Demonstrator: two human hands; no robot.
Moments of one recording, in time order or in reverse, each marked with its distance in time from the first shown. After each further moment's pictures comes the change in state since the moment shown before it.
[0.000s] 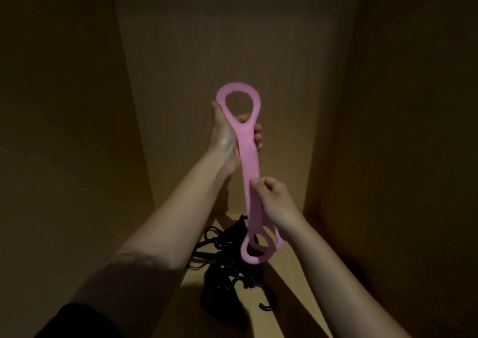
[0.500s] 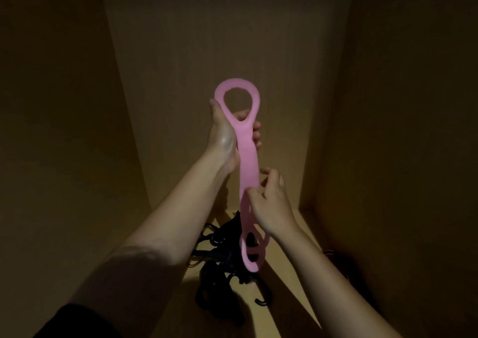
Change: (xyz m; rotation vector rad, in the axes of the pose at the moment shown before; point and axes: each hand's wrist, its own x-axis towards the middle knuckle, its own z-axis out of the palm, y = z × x) left_hand 0.001 -0.006 0.004 -0.015 0.014 -0.006; right_hand 0.004 0.018 0.008 -0.336 0.206 -0.130
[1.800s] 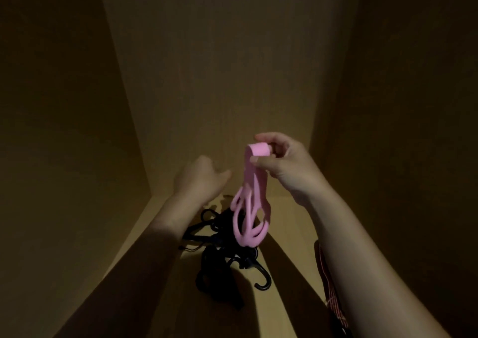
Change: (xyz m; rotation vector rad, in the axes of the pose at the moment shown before) left_hand -0.027 -0.050 -0.072 1.521 0.275 0.024; right_hand 0.009 -0.029 -0.056 0.476 -0.243 0.001
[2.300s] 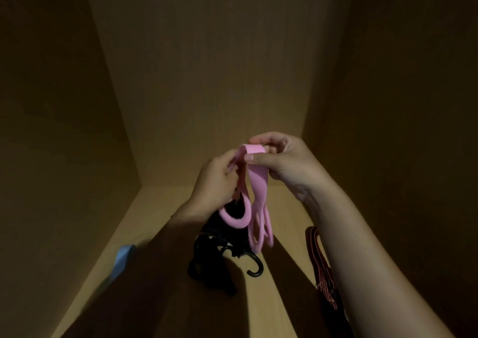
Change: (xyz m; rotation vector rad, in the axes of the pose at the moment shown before) left_hand -0.022 0.007 0.035 -0.598 -0.044 0.364; right_hand -0.011 -0.002 -0.001 0.091 -0.031 0.114
